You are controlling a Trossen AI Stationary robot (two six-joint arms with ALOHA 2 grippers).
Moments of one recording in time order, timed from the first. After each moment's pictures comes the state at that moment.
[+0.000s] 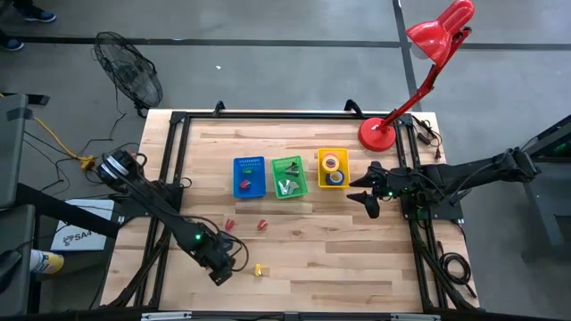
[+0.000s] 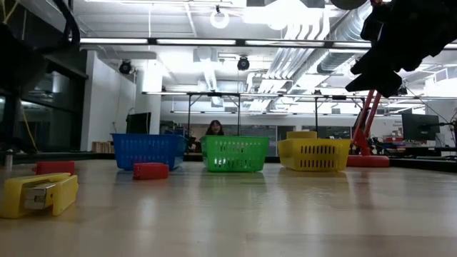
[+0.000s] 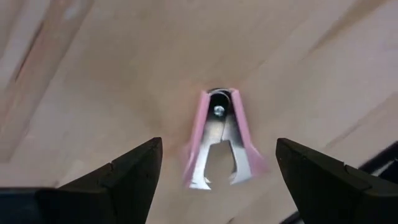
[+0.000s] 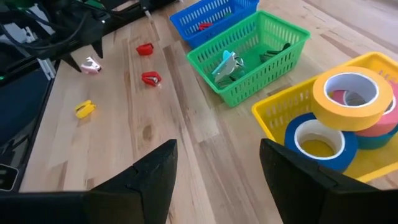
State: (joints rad) left arm -0.71 1.61 0.91 -0.62 0.21 -1.45; right arm 0.14 0.66 0.39 -0.24 0.19 0.51
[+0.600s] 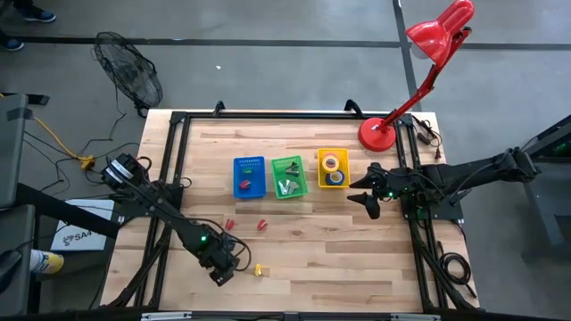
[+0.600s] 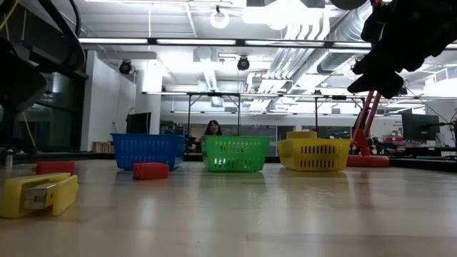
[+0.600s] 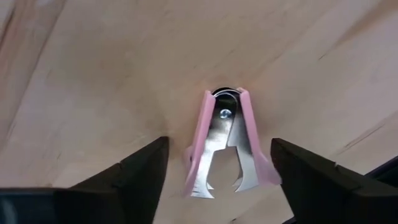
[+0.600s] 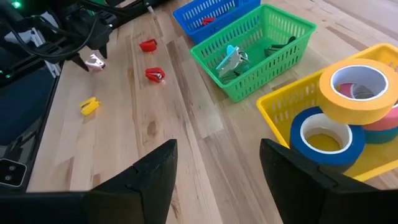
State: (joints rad) left arm -0.70 1.68 0.91 -0.60 0.30 -1.44; right arm 0.14 0.66 0.39 -0.24 0.16 0.53
